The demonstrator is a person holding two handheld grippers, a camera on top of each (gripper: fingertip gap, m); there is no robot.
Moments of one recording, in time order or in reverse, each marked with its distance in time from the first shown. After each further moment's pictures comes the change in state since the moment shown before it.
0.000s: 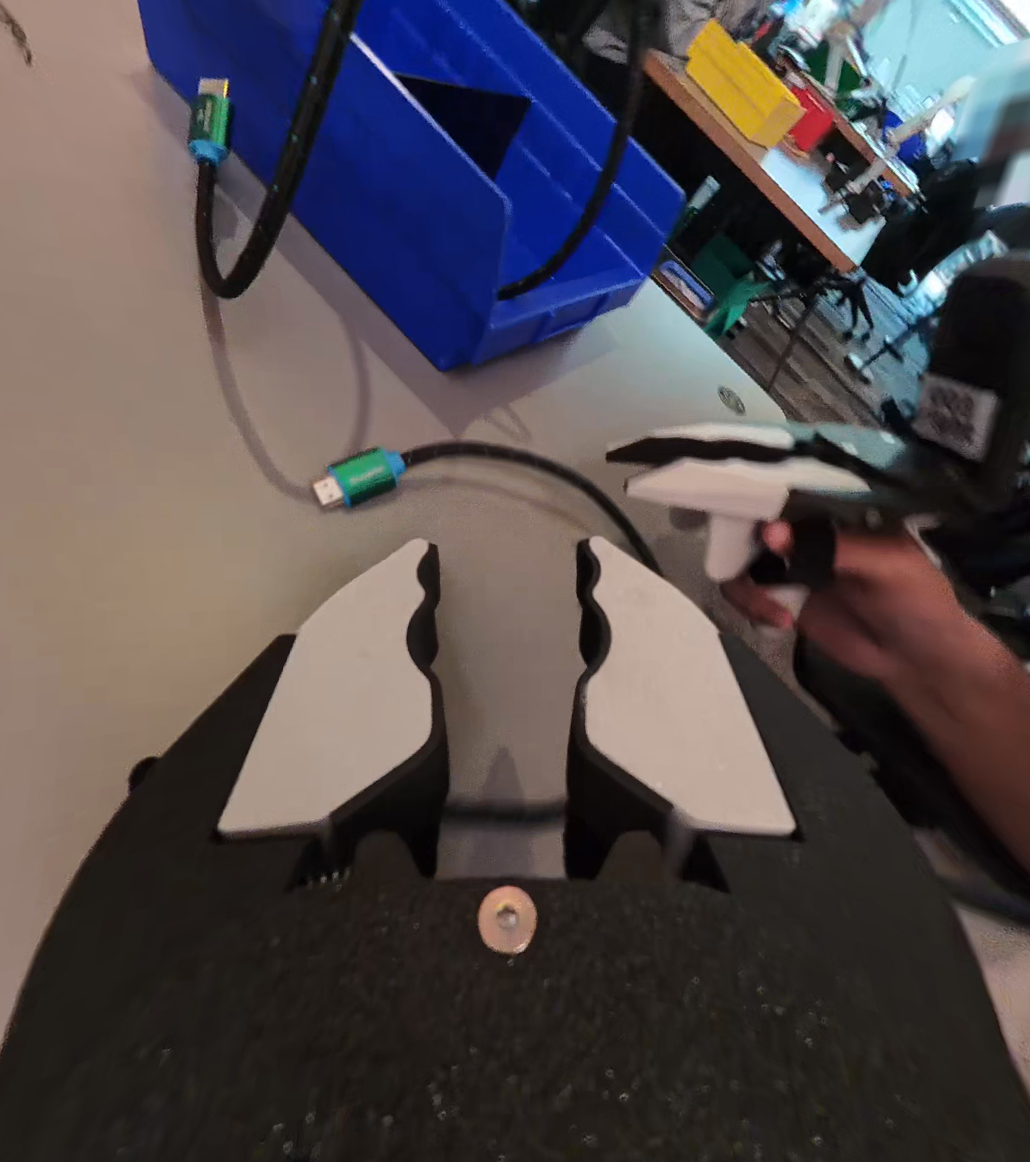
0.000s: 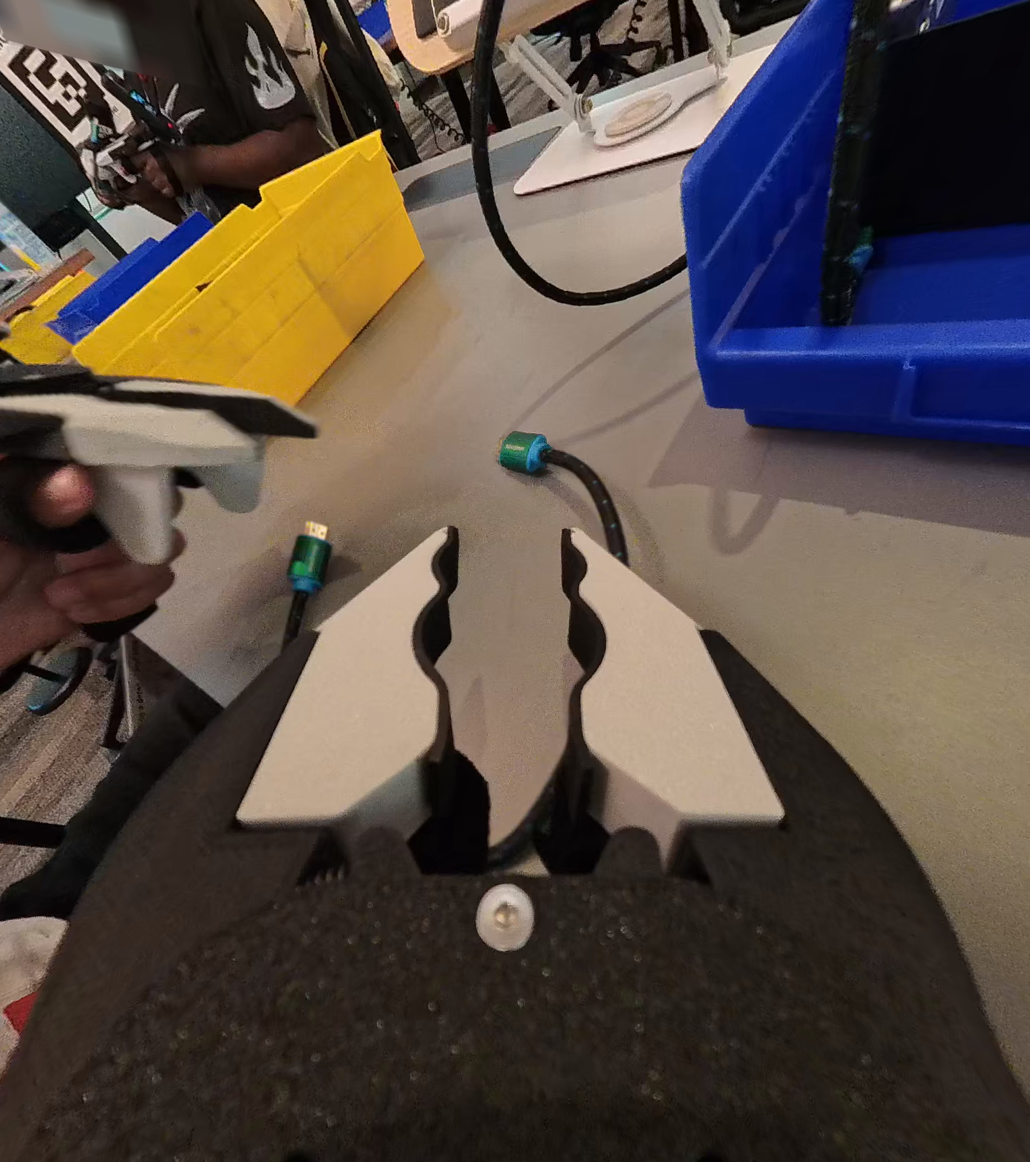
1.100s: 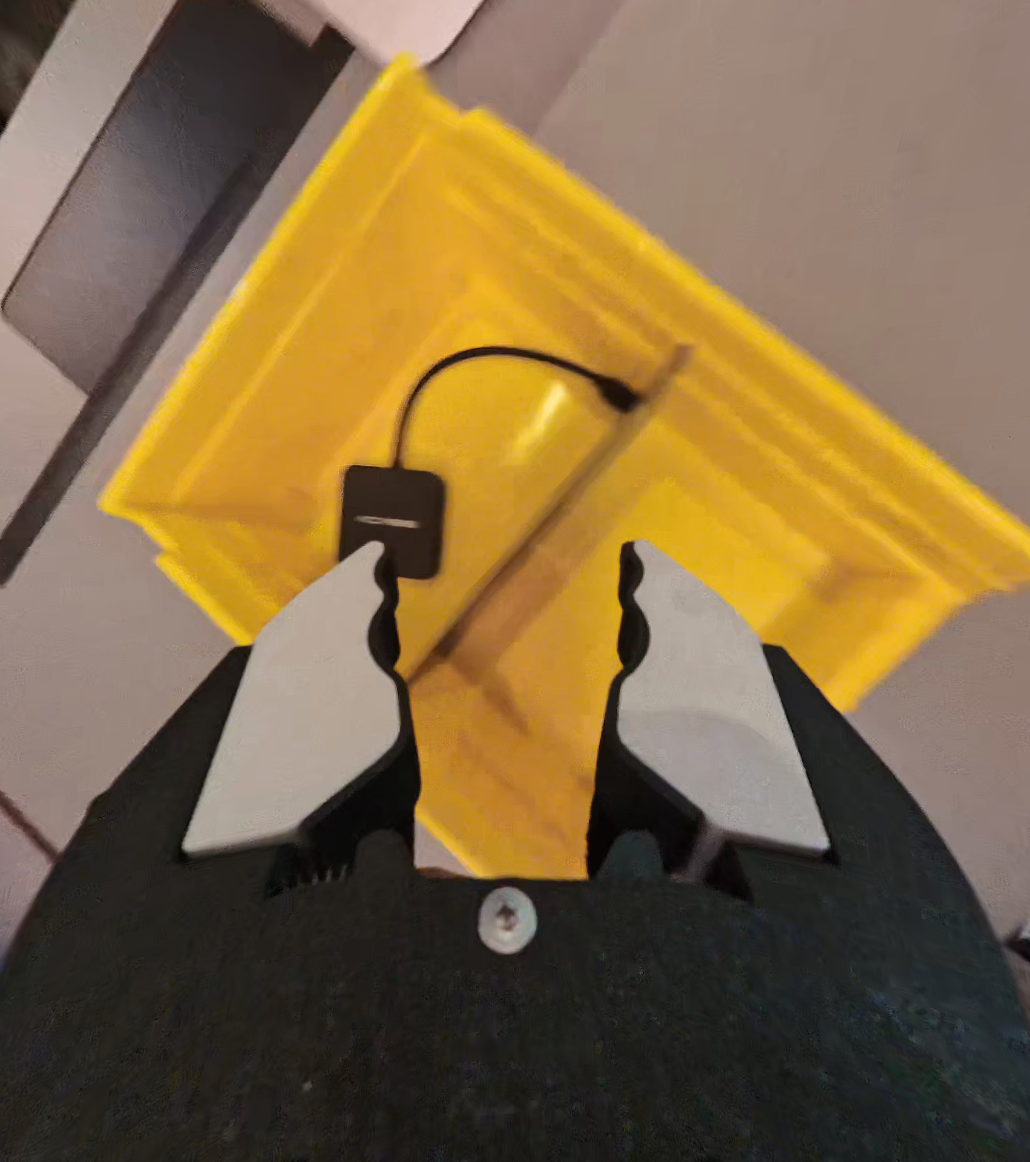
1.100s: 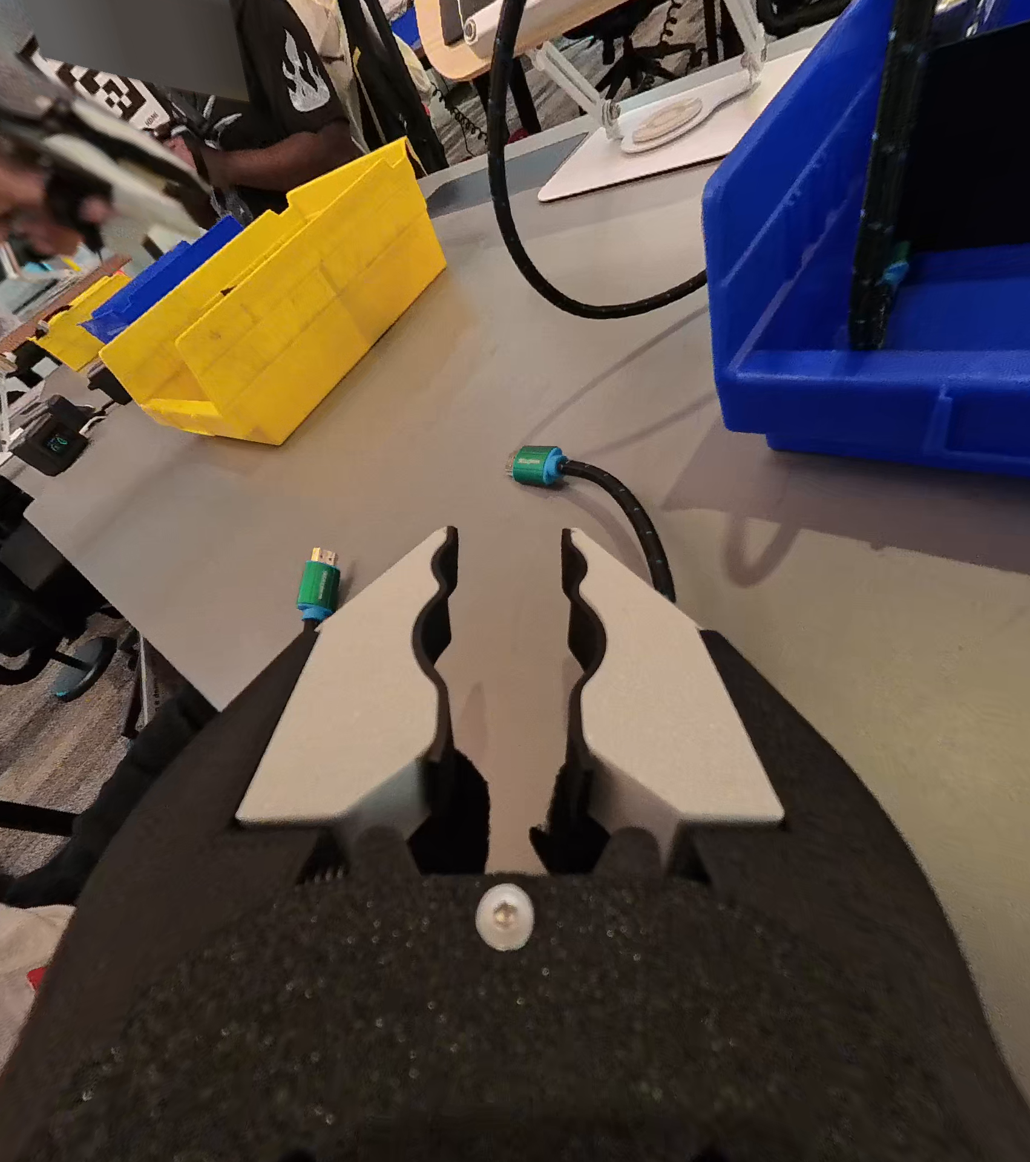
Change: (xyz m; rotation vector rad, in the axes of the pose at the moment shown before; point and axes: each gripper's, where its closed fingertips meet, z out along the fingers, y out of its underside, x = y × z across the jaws) left arm -0.305 -0.109 -0.225 -0.577 -0.526 0.374; right arm -0.001 -0.004 0.011 0.002 -0.046 -0.006
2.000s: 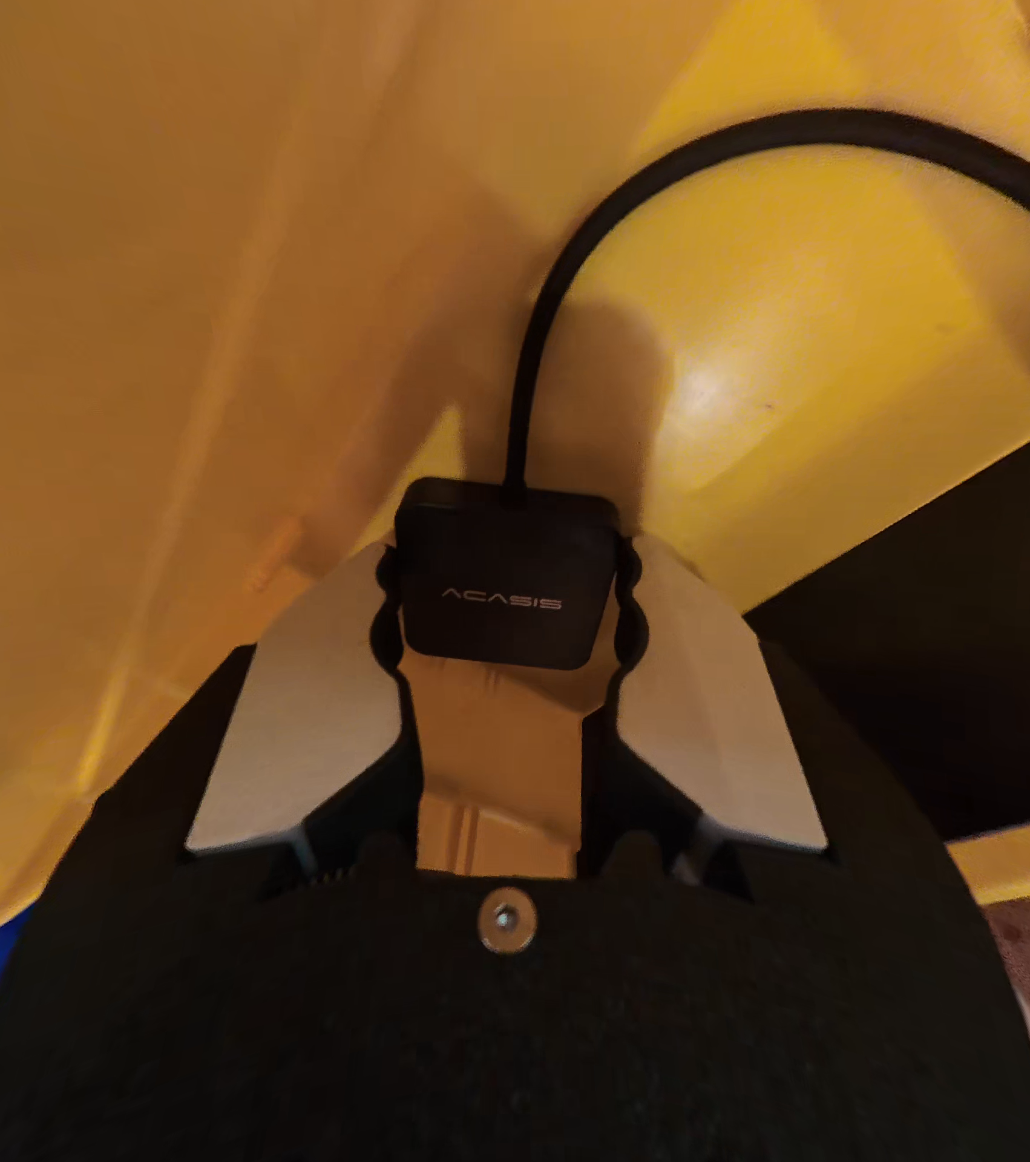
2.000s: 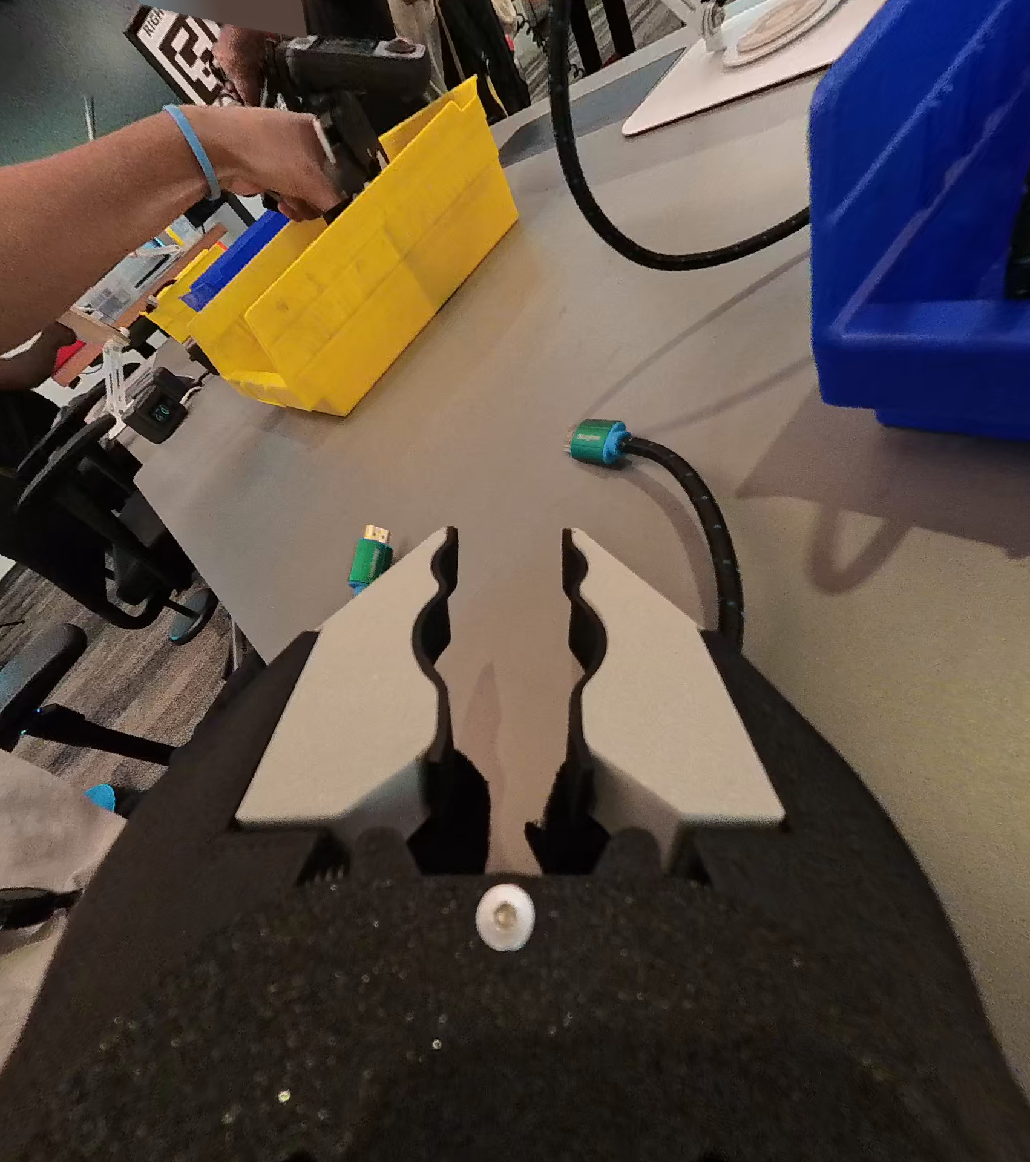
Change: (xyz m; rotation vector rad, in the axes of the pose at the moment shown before) left arm -0.054 0.051 0.127 -0.623 0.130 0.063; right arm -0.016 0.010 0.010 -0.067 -0.143 0.048
